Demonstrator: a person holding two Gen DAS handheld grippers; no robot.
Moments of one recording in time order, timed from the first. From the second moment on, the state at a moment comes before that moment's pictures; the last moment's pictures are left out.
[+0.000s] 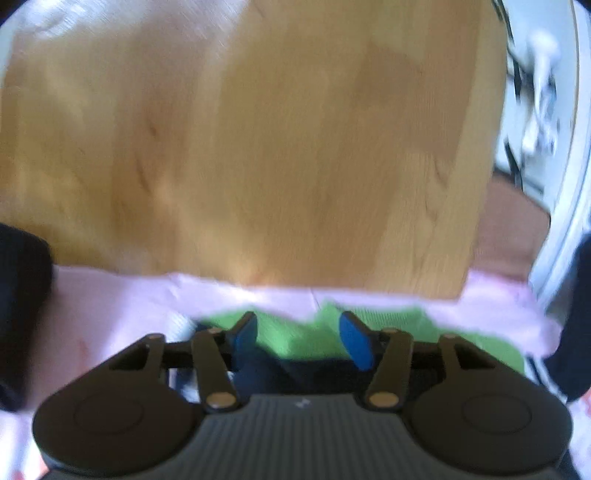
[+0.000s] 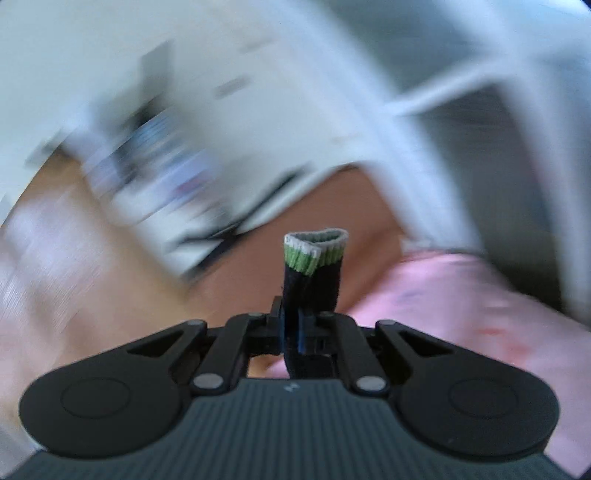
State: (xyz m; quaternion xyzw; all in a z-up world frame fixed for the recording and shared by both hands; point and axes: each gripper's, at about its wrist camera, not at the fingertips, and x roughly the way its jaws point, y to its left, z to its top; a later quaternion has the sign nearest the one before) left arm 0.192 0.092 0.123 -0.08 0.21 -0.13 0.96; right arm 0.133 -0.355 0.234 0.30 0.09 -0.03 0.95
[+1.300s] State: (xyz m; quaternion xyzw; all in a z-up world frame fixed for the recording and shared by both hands) left arm 0.210 0.089 0.075 -0.02 0.31 -0.06 0.95; right arm 0.256 -0.325 0.086 0.24 0.30 -0.01 0.92
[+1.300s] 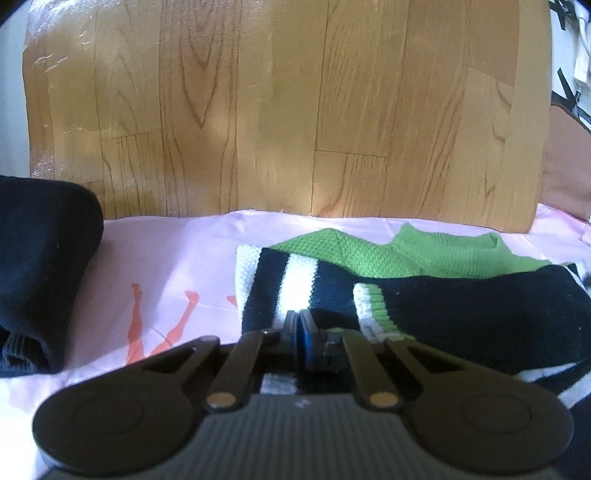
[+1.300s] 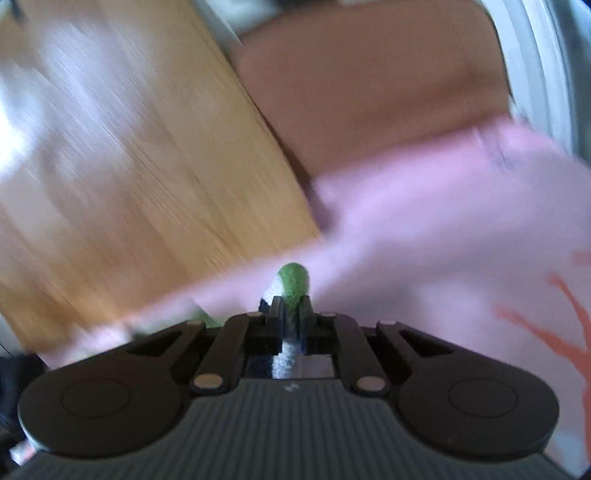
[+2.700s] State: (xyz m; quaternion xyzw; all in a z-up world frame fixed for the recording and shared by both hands) left arm -0.102 0.149 0.082 -0.06 0.40 -0.14 0.91; right arm -0.096 -0.298 0.077 0.22 0.31 0.11 0.92
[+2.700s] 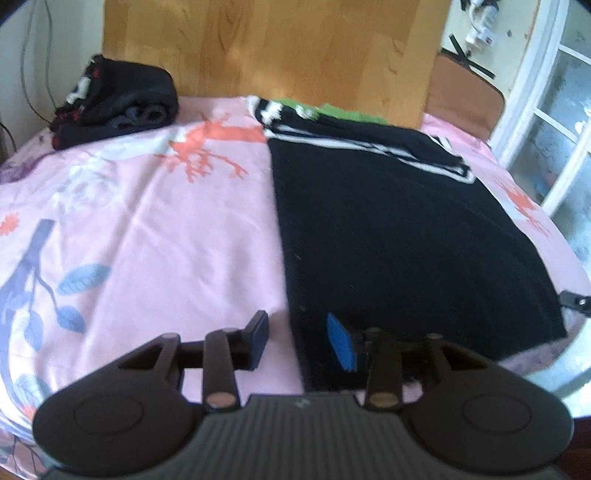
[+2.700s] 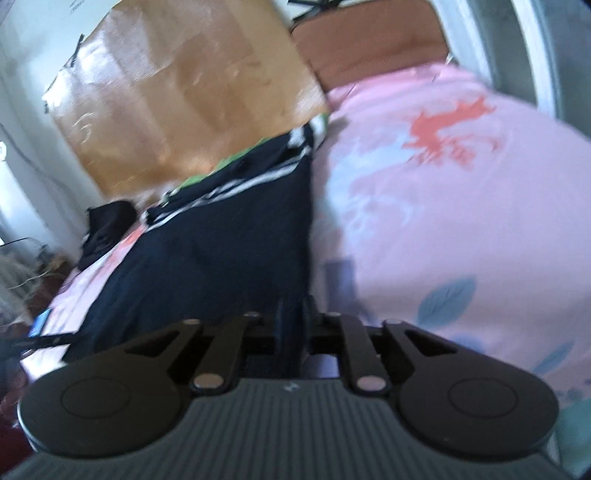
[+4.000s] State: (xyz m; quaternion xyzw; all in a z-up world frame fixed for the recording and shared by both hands) left arm 0.067 0.144 0.108 -0.12 0.32 -0.05 0.94; right arm 0.073 -0.320 0.087 0.22 0.26 0.06 0.94
